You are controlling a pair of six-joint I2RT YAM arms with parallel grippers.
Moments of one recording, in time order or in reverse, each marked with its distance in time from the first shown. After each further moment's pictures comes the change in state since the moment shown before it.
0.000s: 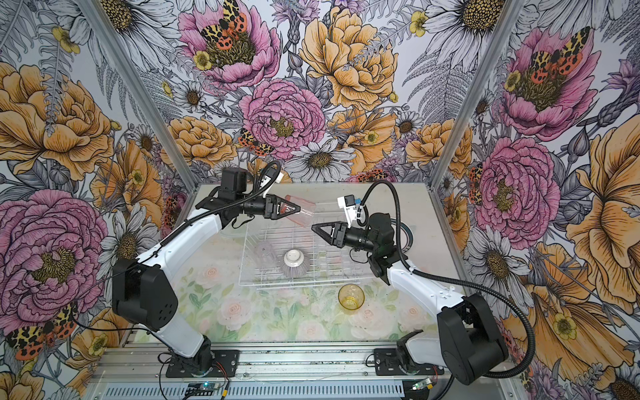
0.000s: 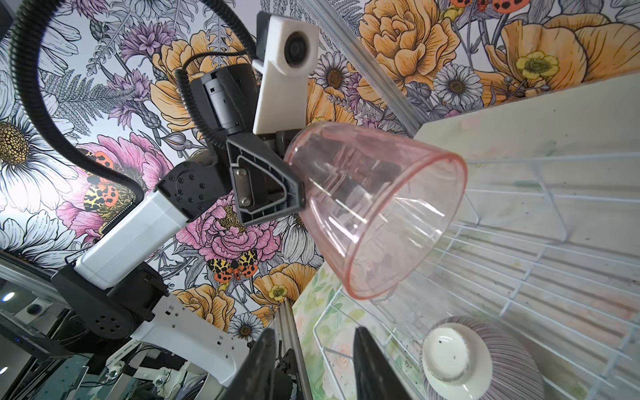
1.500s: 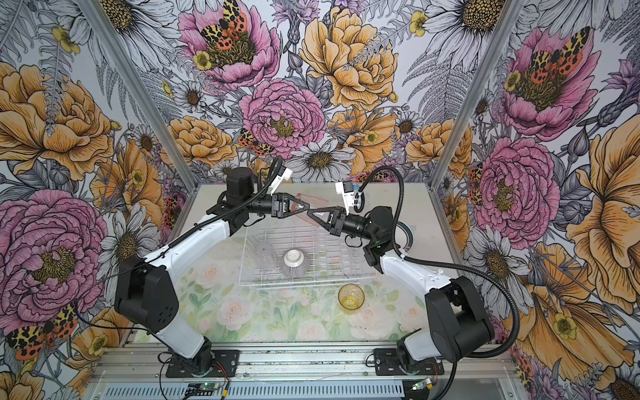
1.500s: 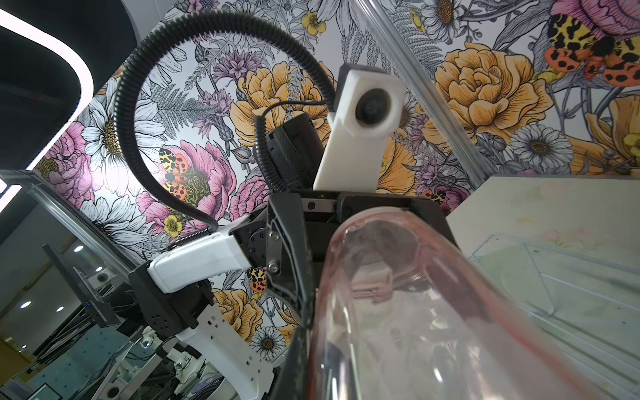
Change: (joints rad) left arm -0.071 -0.003 -0.080 0.398 0.127 -0.317; right arm 0.000 0.108 0.110 0.286 -0.088 0.117
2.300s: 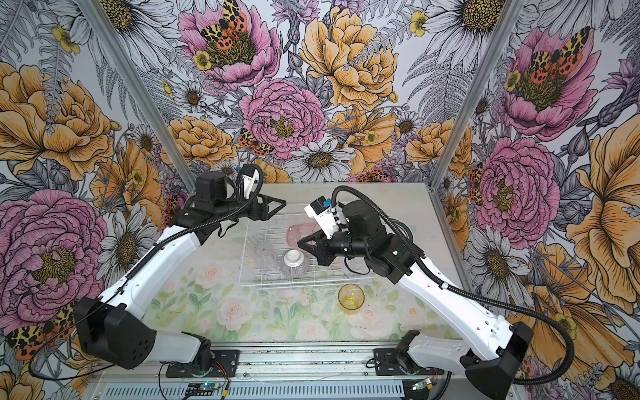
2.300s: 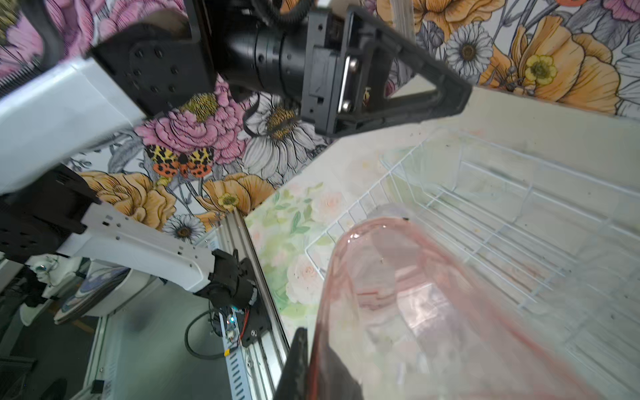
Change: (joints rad) left arm 0.093 -0.262 -0.043 -0.465 -0.587 0.350; right arm 0.401 -0.246 0.452 -1.518 0.512 -0.743
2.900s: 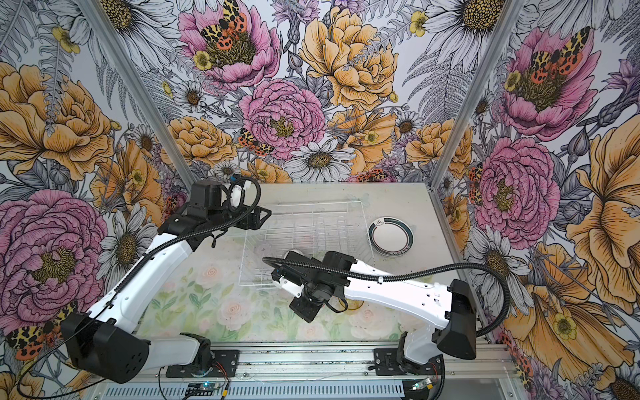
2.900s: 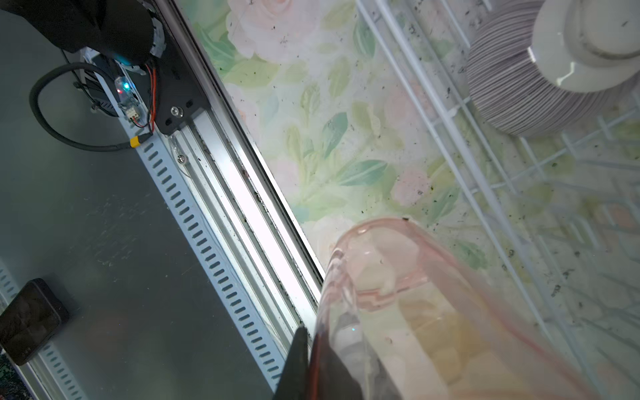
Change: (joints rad) left arm 0.028 -0.070 -0.041 -0.164 -0.253 0.101; right arm 0.362 0.322 0.086 -0.504 0.259 -0.043
